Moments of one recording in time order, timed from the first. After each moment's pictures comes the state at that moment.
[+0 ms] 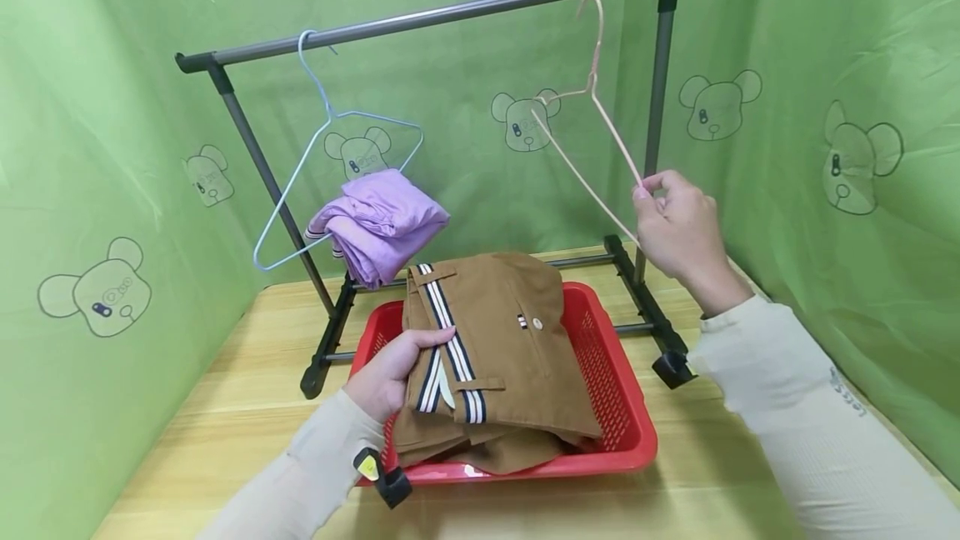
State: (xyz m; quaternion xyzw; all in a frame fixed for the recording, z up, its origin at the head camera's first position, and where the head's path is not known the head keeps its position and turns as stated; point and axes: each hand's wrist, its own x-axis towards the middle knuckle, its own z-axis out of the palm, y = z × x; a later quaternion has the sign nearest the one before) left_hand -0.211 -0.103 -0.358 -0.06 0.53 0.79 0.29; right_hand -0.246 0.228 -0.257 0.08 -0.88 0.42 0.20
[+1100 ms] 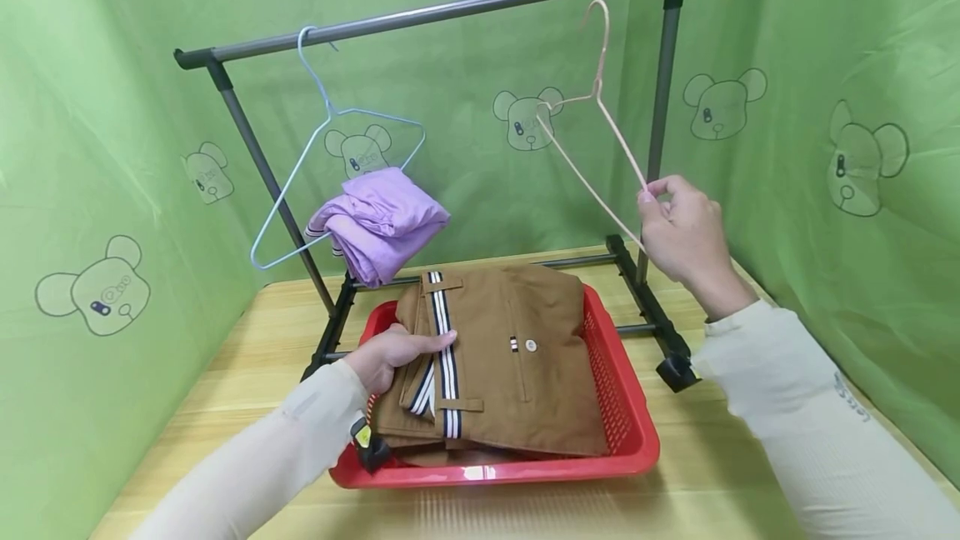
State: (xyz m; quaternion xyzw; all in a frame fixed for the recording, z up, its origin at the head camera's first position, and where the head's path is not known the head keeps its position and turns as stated) left_hand -0.236 -0.117 -0.361 -0.13 0.79 0.58 0.16; right_hand -0.251 0.233 -0.264 0.08 -0.88 0.42 0.20
